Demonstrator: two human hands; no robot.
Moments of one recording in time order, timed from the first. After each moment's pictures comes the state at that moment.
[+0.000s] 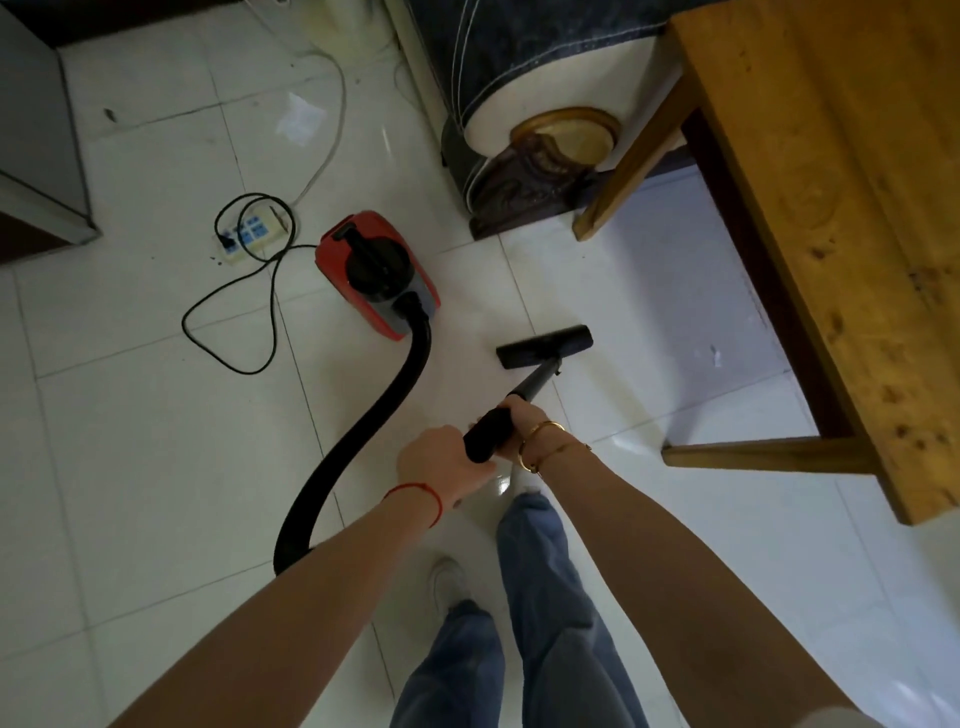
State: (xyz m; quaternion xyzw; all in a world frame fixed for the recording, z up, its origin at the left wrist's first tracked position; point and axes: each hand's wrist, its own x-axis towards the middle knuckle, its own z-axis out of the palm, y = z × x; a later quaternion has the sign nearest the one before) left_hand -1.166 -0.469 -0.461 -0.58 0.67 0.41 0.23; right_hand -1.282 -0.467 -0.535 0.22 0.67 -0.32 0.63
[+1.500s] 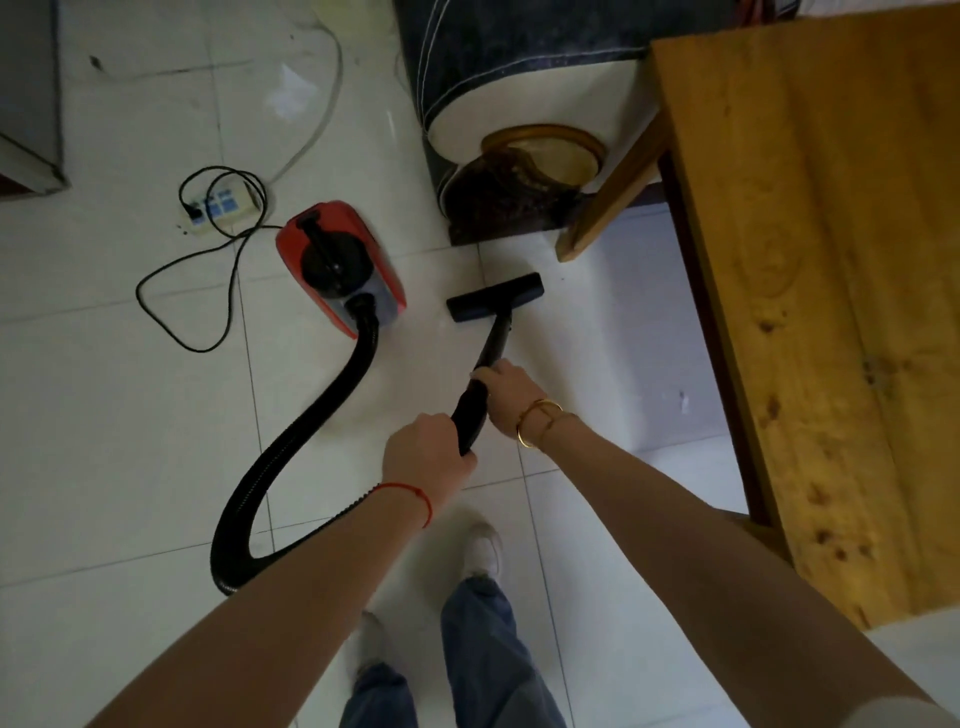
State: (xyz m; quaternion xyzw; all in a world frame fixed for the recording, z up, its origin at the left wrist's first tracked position) left_hand -1.298 -0.481 -0.474 -0.62 0.69 0.33 0.18; right_hand -1.434 -0.507 -0.551 -0.64 0.65 0.09 0.40
